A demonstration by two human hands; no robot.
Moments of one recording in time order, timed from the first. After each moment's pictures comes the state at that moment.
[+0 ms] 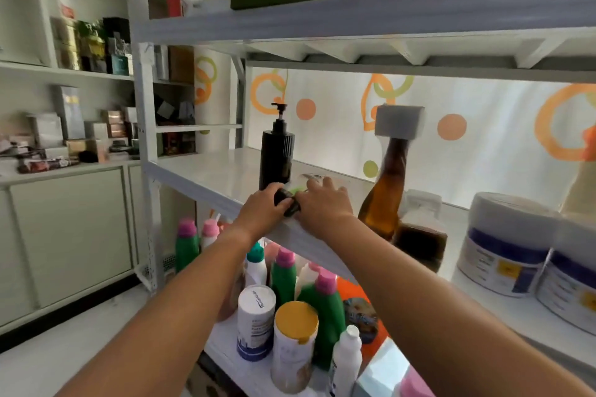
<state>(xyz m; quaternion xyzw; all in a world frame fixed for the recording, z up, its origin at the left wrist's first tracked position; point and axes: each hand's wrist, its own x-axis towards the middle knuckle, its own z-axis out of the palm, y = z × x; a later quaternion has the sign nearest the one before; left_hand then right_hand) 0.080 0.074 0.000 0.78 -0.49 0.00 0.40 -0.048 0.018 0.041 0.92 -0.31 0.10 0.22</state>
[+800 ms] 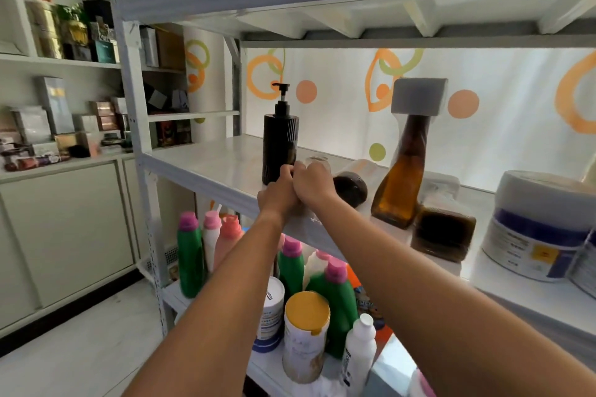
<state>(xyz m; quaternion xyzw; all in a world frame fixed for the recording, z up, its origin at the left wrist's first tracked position) 0.080 0.035 -0.008 0.81 -0.43 -0.01 0.39 -0.004 0.027 0.042 0.79 -0.38 0.32 -0.37</state>
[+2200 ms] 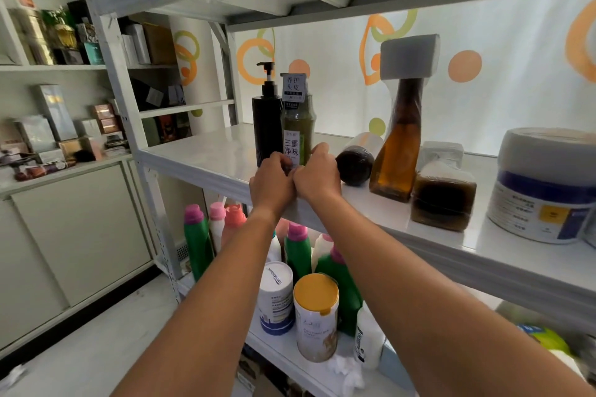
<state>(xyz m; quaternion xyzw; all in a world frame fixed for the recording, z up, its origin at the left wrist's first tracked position) 0.073 0.041 -0.020 0.77 -0.42 0.07 0.47 -0.010 0.007 0.011 0.76 -0.40 0.41 -0.32</state>
